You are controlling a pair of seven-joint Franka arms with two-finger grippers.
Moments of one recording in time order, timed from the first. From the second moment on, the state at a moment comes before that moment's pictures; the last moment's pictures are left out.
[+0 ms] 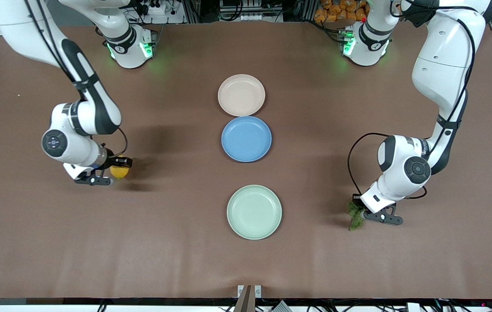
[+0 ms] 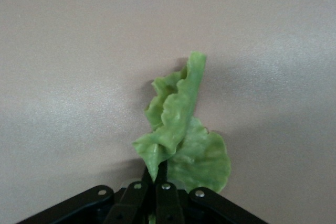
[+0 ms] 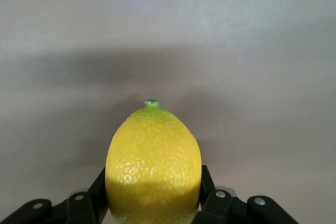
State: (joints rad) left arm -0.06 0.74 -0.11 -1.71 0.06 2.58 0.02; right arm 0.01 0.39 0.07 -2.11 0.00 2.35 0.17
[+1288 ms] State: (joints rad) left arm -0.29 0.66 -0.15 -1.58 0.08 2.50 -0.20; right arm 0.42 0.20 0.09 -2.08 0.24 1.98 0.64
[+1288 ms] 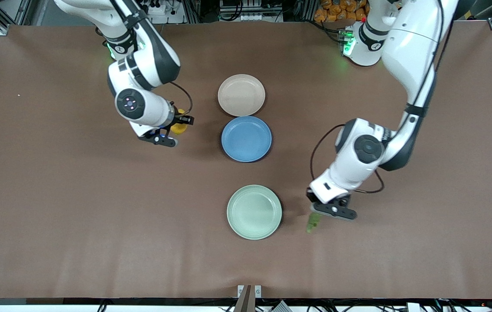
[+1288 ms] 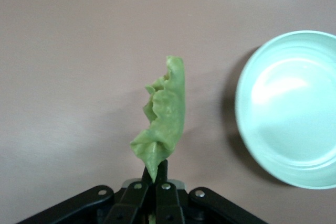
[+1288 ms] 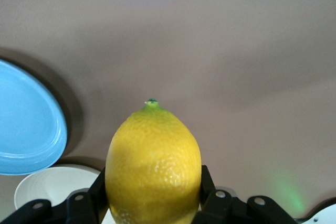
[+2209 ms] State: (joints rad) left arm -0.60 0.74 -0.01 -1.53 0.13 2.57 -0.56; right arm 0.80 0.27 0.10 -2.13 0.30 2.29 1.14
